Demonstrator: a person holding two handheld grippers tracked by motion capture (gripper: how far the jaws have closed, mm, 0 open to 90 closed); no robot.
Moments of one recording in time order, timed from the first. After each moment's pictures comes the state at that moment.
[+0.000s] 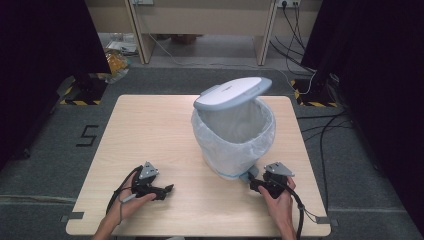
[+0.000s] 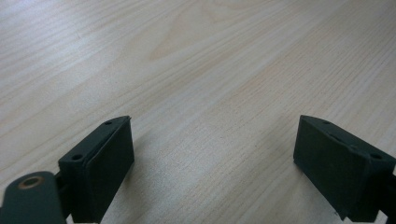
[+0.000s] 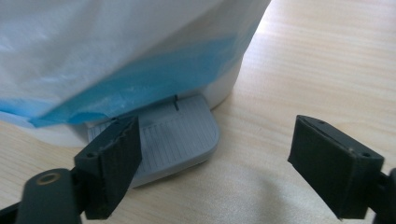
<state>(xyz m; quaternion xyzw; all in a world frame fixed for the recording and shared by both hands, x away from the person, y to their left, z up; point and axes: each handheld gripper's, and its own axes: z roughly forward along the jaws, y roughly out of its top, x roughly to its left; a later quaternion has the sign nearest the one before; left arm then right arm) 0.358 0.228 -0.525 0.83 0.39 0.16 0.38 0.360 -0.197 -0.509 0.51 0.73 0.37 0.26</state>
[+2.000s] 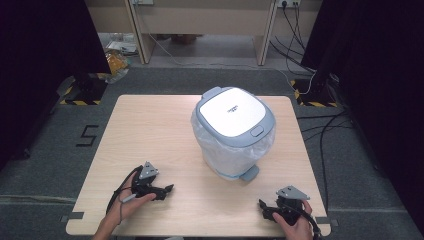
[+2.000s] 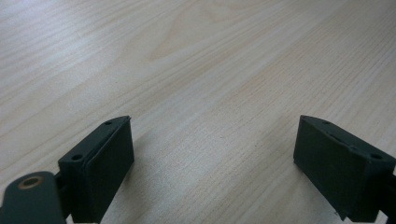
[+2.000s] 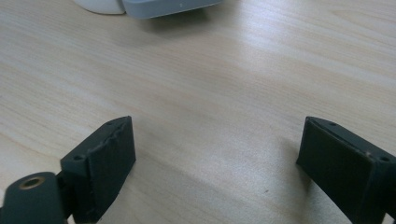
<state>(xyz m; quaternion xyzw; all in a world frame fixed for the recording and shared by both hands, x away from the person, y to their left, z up) 0.358 0.228 -0.525 0.82 0.39 0.16 0.38 0.293 -0.232 -0.517 0.49 0.78 0.33 0.21</state>
